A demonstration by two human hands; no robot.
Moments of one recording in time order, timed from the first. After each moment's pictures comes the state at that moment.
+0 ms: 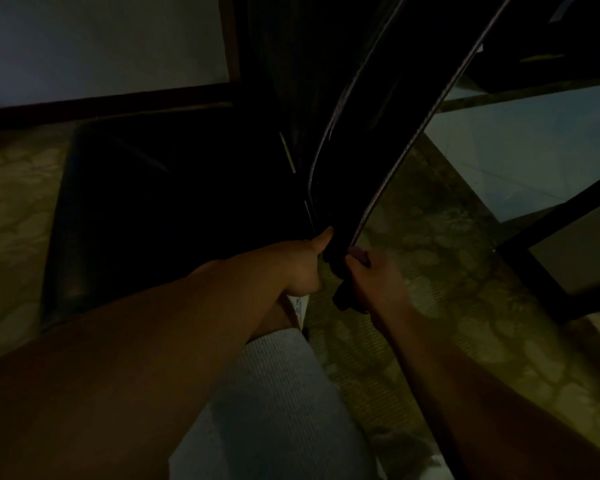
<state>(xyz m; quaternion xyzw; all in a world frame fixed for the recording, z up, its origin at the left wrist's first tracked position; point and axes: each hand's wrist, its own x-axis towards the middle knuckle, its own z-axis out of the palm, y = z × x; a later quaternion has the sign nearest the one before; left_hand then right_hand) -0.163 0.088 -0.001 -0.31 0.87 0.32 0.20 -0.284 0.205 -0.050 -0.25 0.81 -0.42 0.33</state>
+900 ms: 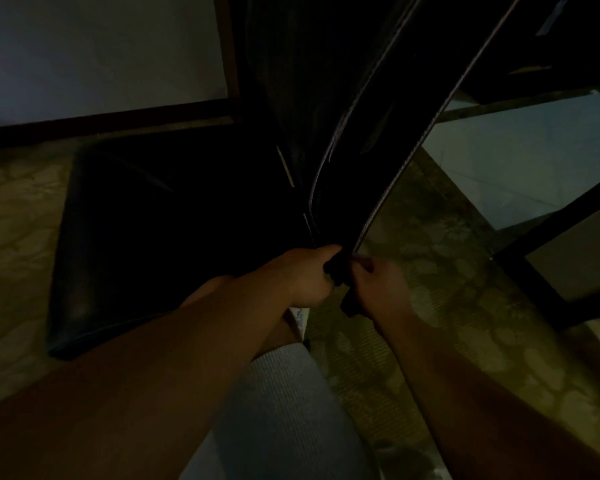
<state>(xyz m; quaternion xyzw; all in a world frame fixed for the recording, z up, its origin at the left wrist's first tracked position) -0.163 0.093 0.003 -0.31 0.87 0.38 0.09 -0.286 0.197 -0.036 -0.26 0.84 -0.39 0.29</state>
